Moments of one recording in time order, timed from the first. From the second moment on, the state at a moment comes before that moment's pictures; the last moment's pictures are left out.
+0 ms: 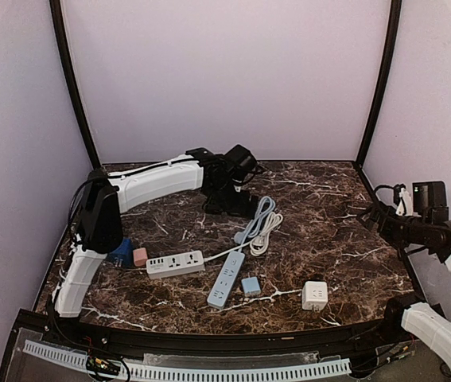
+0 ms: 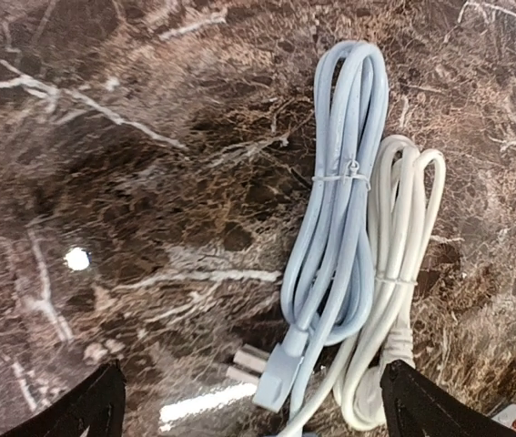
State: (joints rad) left arm -0.87 2.37 2.20 -0.97 -0.11 -0.57; right arm 0.07 0.62 0.69 -0.80 -0.20 0.56
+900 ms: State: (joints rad) left arm -0.87 1.44 1.39 -1.08 -0.28 -0.54; right arm 0.37 0.74 0.87 -0.83 -0.14 0.85
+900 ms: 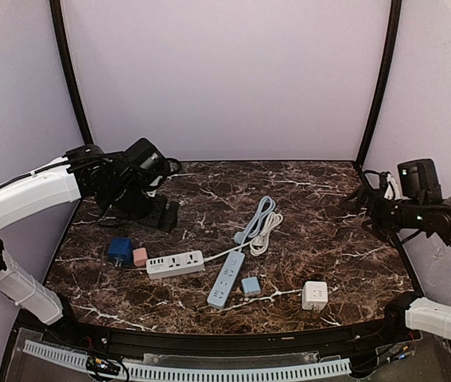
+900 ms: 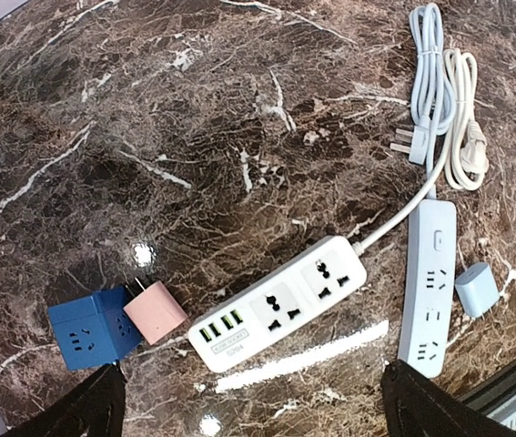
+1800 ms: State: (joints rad) left arm -0.87 1.34 1.28 -1.07 -0.27 -0.61; right arm 1.39 1.12 0.80 -0.59 0.48 0.87
